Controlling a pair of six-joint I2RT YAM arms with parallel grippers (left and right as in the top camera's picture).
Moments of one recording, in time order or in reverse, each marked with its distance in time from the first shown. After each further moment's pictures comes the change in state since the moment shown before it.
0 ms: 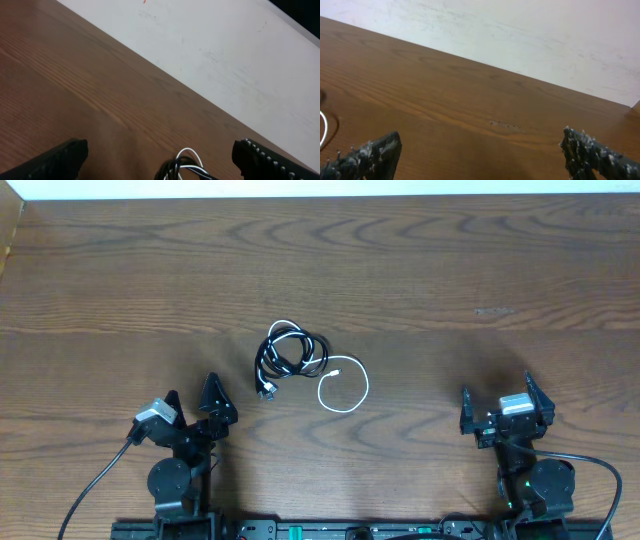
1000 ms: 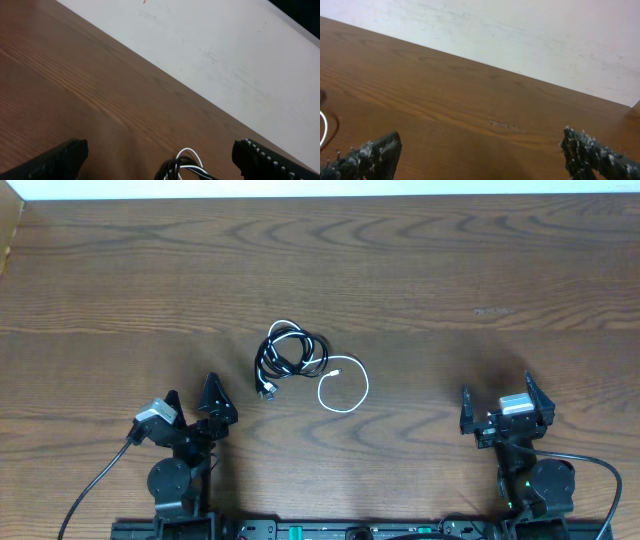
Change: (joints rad) left arm 0.000 0.000 0.000 0.003 0.000 0.000; right arm 0.000 0.000 0.000 0.000 0.000 0.000
